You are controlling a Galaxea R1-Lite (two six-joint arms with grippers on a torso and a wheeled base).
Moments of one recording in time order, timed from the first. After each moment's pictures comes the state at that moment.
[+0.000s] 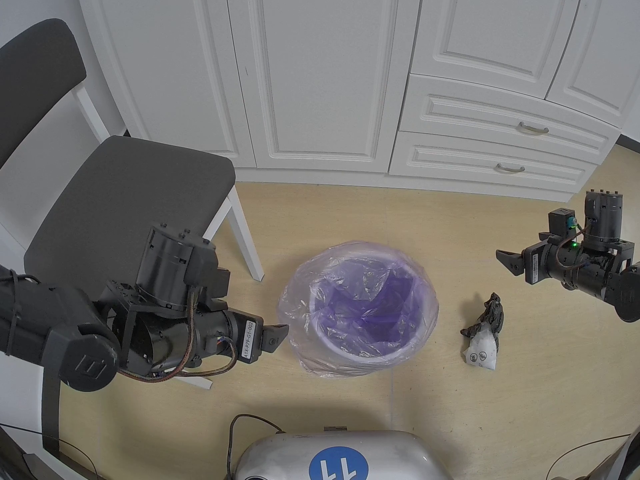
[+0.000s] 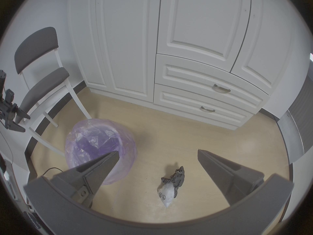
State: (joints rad) left arm -0.64 1.70 -0.79 -0.26 0.17 -0.19; right arm 0.12 1.64 -0.72 -0.59 -0.03 -0.20
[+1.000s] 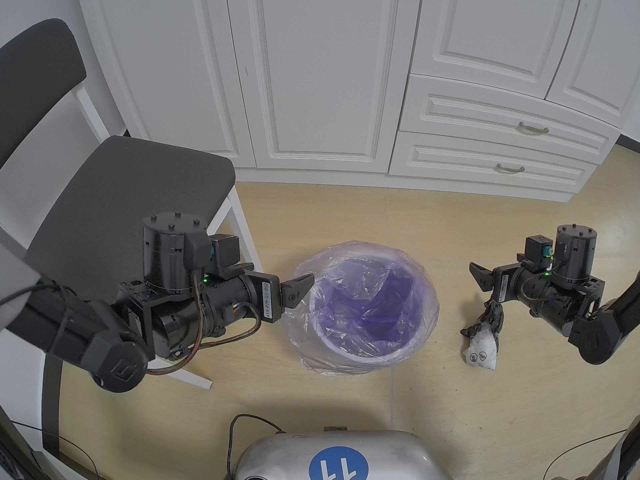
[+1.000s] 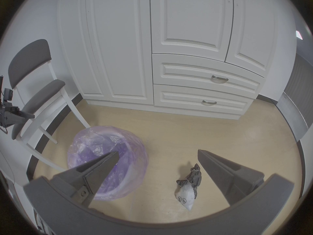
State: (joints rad) left arm -0.58 1.82 -0.75 -0.75 0.02 -0.20; right arm 0.26 1.80 -0.54 -1.00 -0.18 -0.01
